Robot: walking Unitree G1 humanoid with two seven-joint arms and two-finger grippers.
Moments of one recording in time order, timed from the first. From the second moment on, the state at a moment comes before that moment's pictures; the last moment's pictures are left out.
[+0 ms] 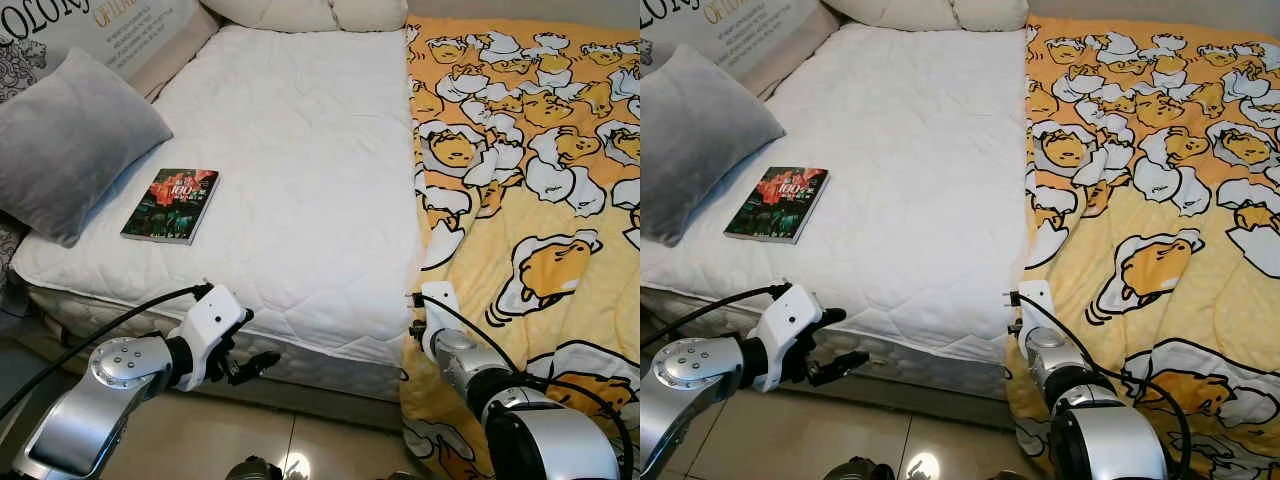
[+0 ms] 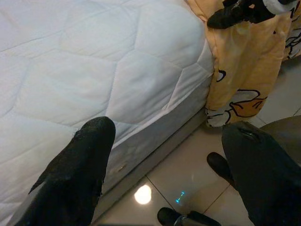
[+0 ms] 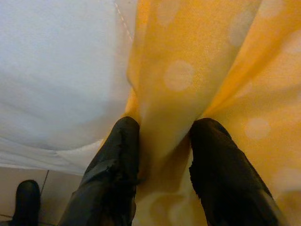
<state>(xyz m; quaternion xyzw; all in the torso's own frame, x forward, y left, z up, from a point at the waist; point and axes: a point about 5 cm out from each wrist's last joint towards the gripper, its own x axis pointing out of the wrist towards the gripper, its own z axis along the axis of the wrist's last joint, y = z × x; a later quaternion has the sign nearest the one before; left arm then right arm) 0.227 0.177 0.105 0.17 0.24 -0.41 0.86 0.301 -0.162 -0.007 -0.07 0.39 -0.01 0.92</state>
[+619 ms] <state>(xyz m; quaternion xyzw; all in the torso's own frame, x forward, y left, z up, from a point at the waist) 0.227 0.175 0.104 0.16 0.24 -0.41 0.87 0.297 -0.155 -0.011 -0.04 0.40 0.02 0.92</state>
